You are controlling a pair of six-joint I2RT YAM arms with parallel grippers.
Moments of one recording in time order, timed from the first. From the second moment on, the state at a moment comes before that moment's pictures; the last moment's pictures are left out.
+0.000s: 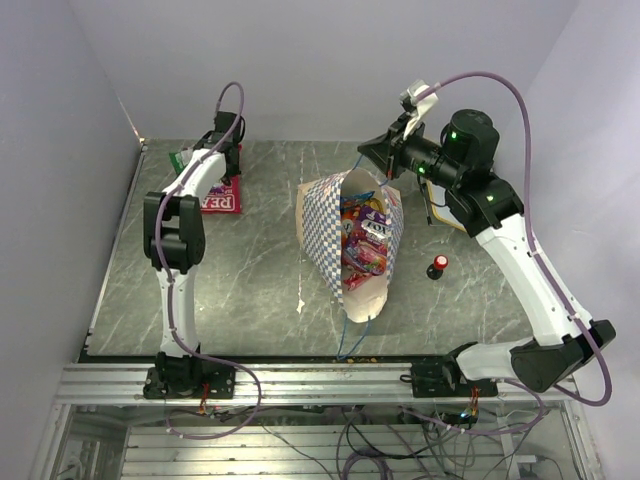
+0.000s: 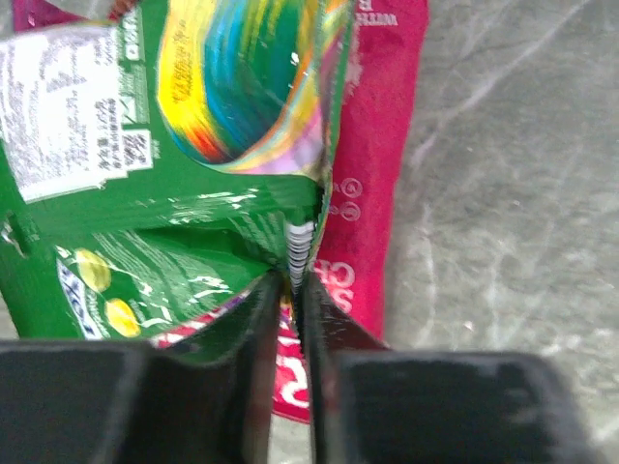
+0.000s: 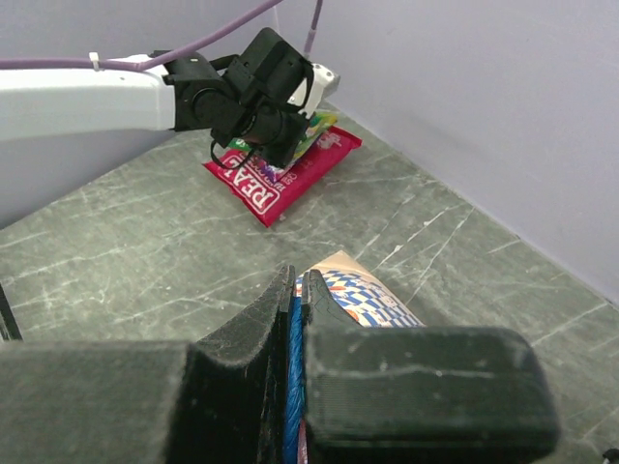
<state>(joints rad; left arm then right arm) -0.17 2.23 1.90 -0.53 -0.37 -0.12 0.46 1.32 1.57 -0.34 -0.40 -0.02</state>
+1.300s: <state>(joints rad) -1.11 0.99 1.13 -0.58 -0.32 -0.67 0.48 1.42 1.48 -0.05 -0.69 0.38</state>
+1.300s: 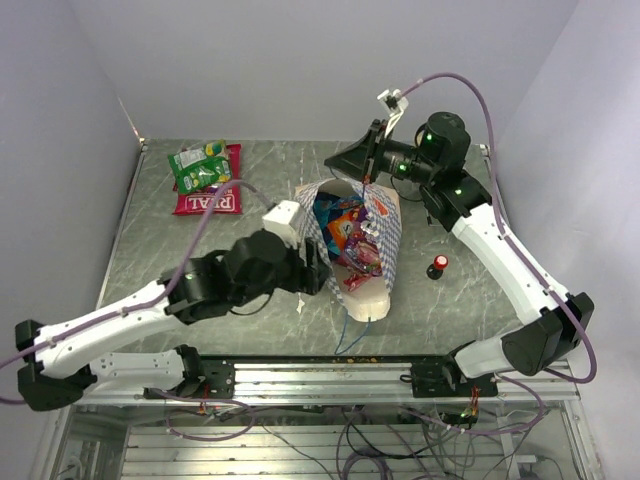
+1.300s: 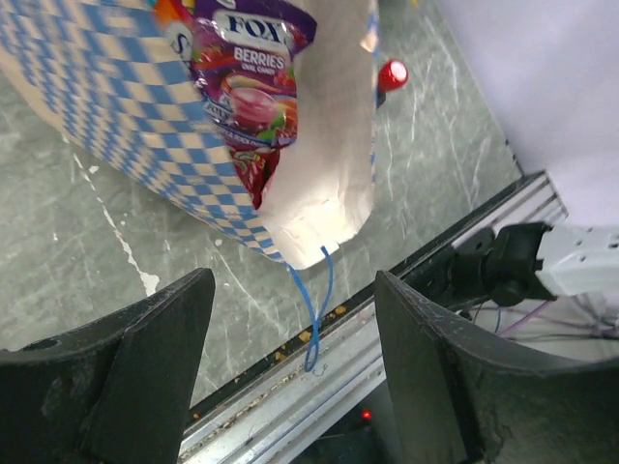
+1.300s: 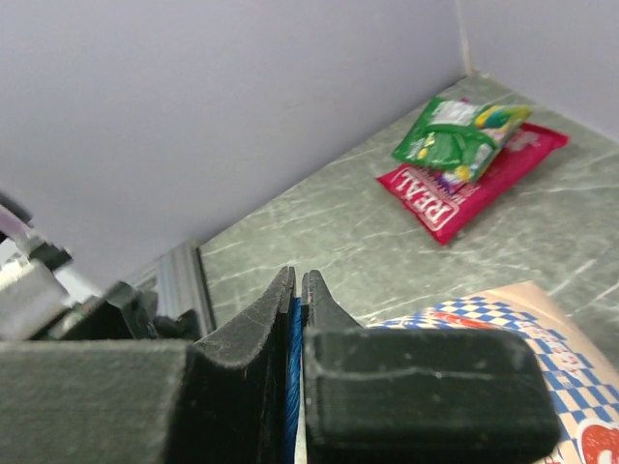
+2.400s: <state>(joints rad) -1.21 1.48 1.04 -0.03 -0.58 -0.48 0.57 1.37 1.57 -0.33 -0.39 0.34</state>
